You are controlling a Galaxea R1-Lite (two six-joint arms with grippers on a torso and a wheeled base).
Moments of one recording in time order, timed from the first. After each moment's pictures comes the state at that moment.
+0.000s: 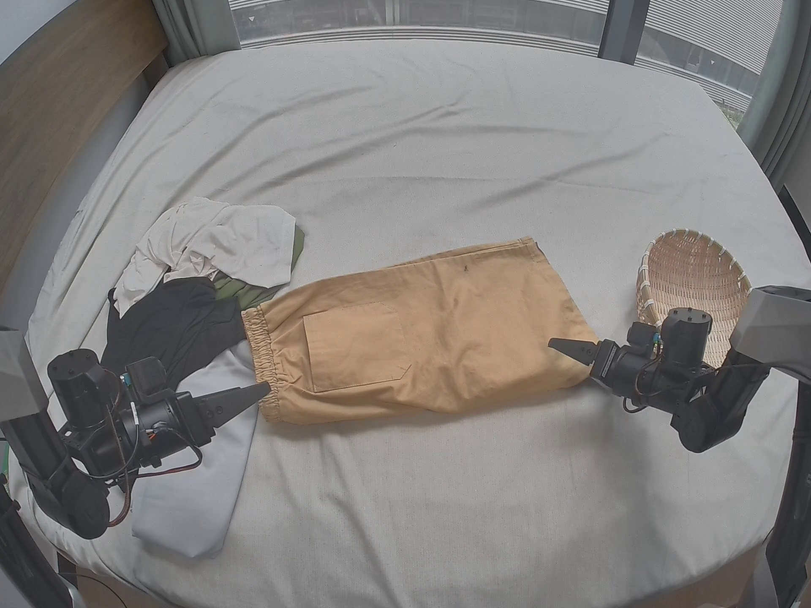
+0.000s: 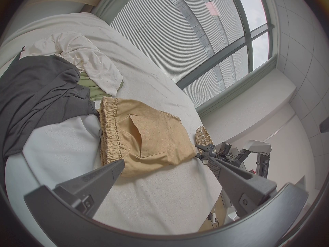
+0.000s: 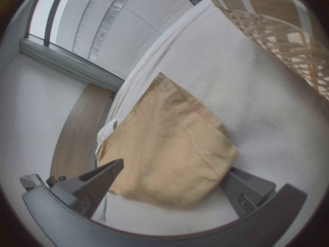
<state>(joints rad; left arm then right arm) -0.07 1.94 -0.20 -1.55 -0.69 -0.52 0.14 2.25 -0.72 -1.27 0.49 0.65</state>
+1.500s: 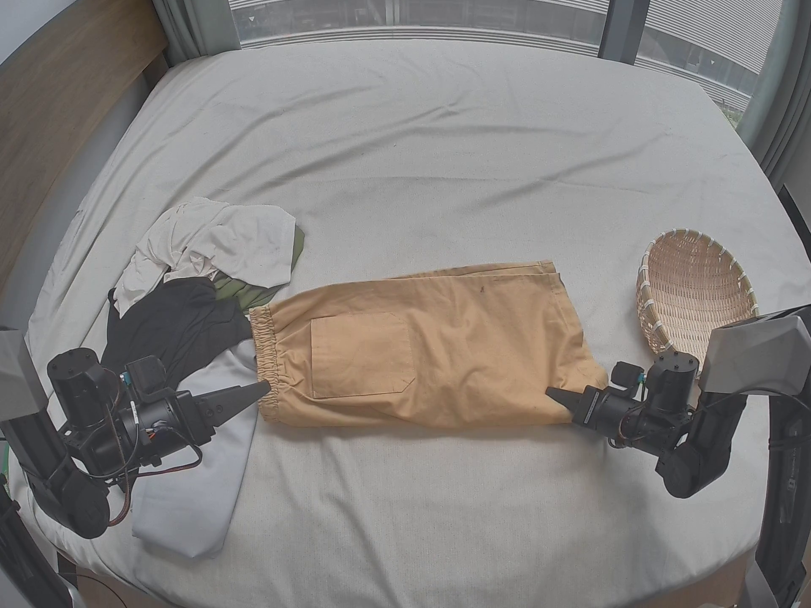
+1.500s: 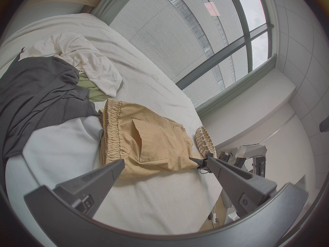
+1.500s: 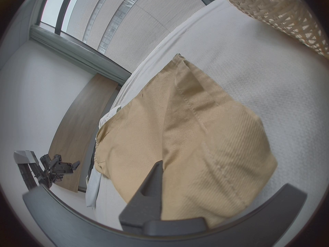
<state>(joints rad) -0.07 1.94 -0.20 -1.55 -0.69 -0.52 0.21 2.35 -0.50 -1.53 0.44 0.55</state>
